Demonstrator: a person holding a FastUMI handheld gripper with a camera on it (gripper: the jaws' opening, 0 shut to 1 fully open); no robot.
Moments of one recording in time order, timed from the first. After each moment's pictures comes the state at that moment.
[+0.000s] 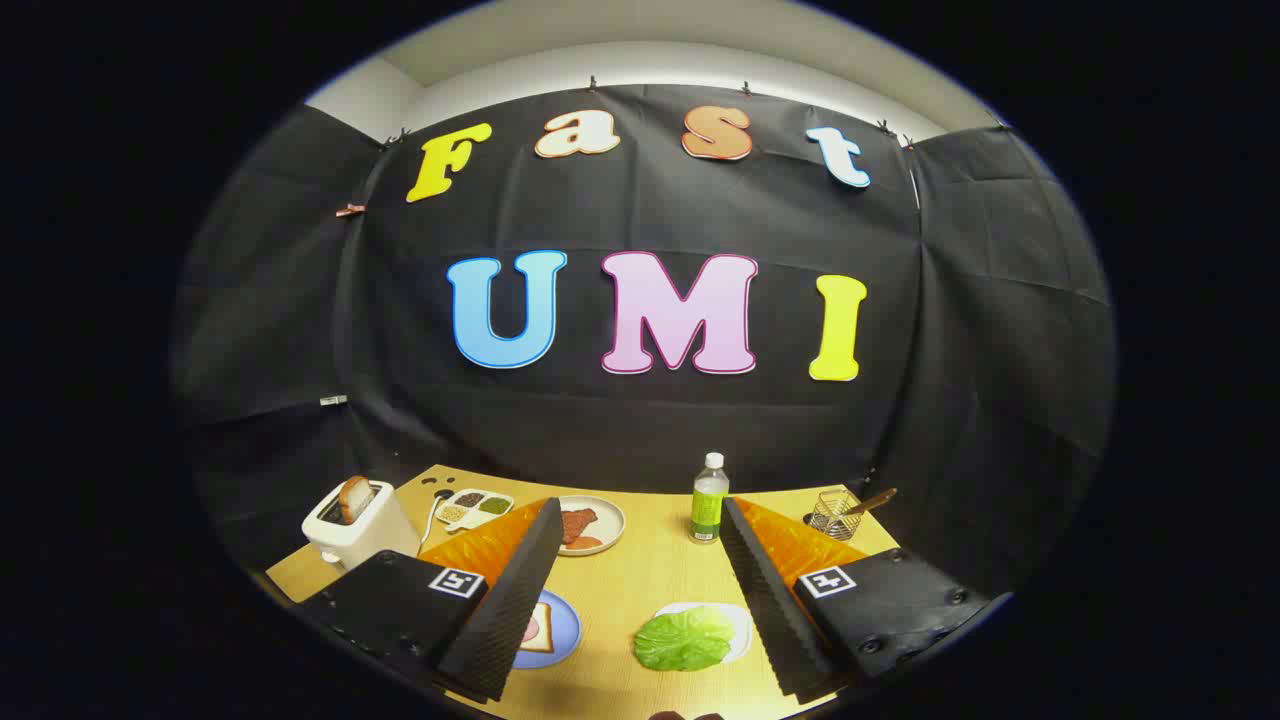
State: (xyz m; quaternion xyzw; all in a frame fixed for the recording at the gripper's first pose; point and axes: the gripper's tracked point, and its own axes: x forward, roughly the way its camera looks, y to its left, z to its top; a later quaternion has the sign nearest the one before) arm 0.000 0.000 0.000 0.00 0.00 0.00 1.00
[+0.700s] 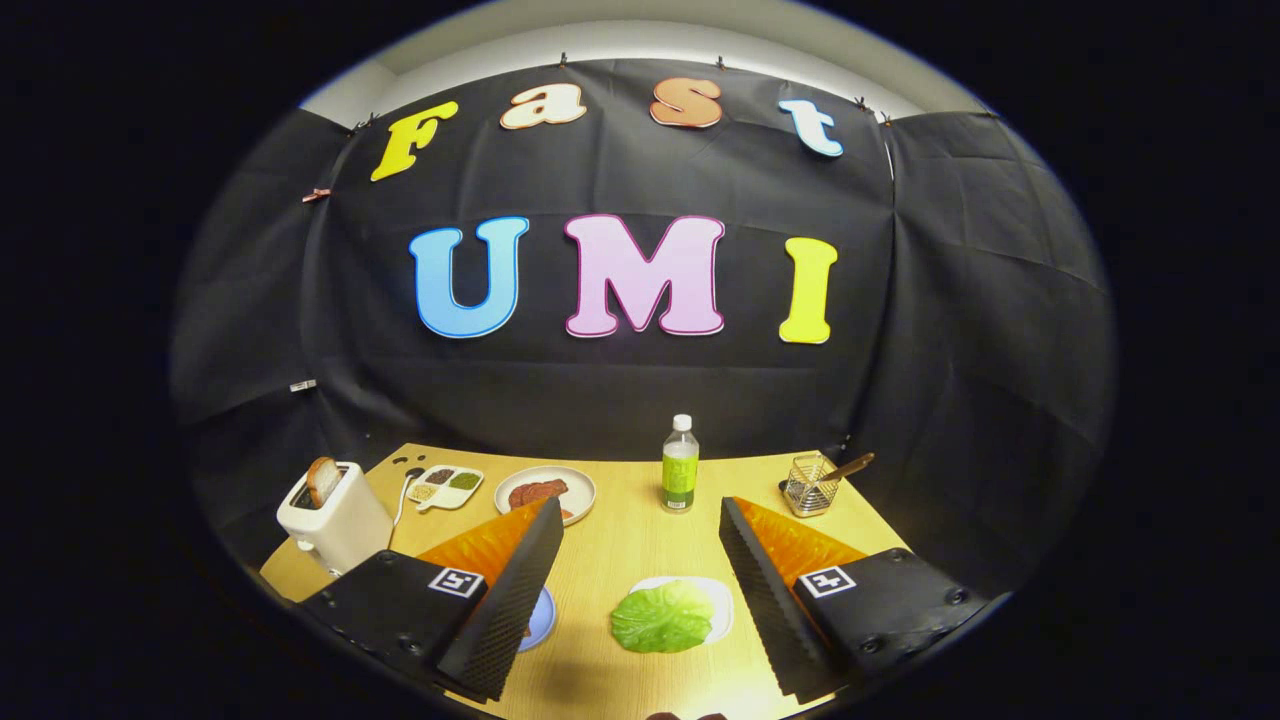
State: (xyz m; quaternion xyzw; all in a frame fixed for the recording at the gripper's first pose) arm 0.010 -0.022 -0.041 0.01 0.05 -0.03 1.00
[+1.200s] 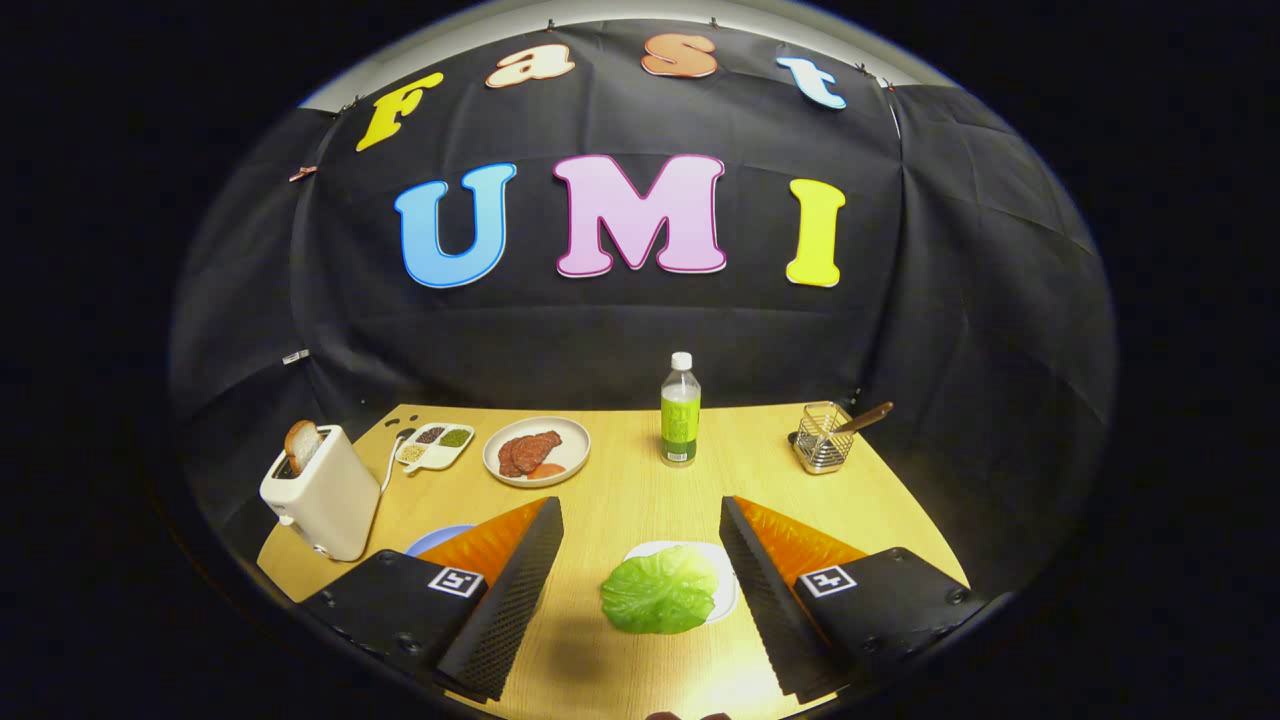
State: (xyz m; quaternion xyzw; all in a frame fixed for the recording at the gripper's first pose) arm 0.039 -0.039 -0.106 0.02 0.13 -0.03 0.99
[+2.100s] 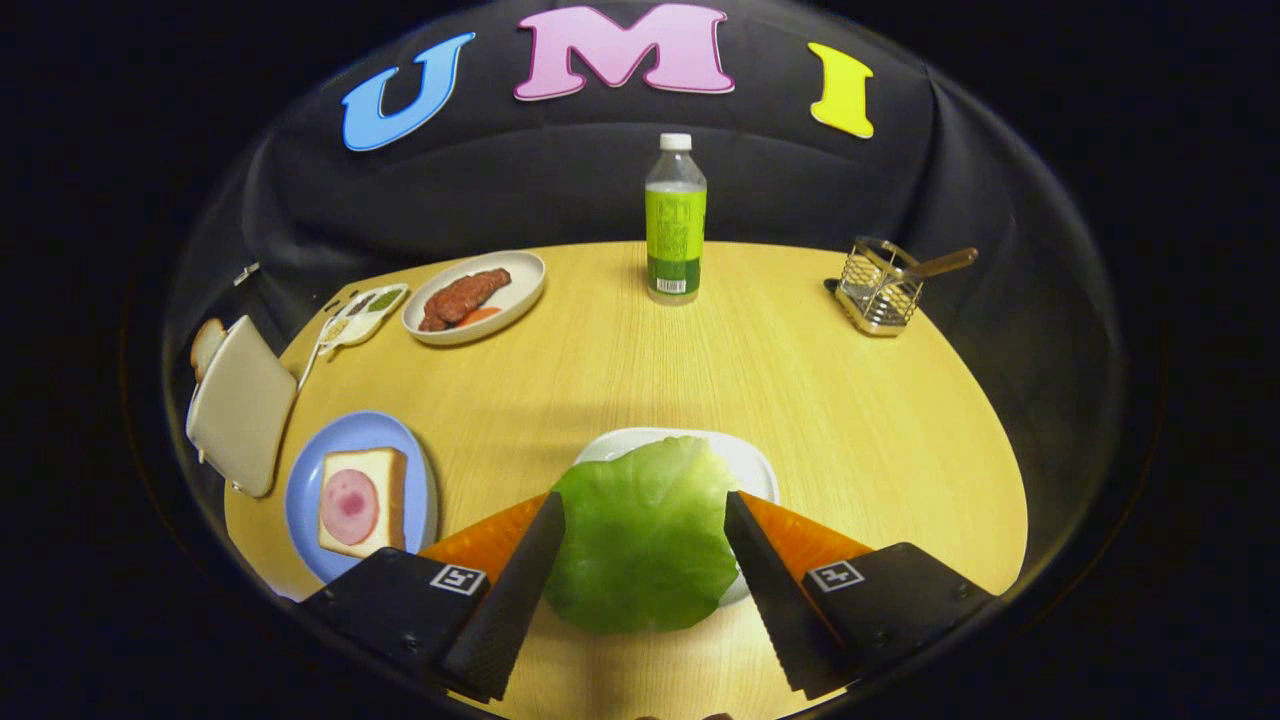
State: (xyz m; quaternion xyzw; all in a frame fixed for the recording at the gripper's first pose) arm 0.106 -0.057 -0.304 0.03 0.33 -0.03 0.94
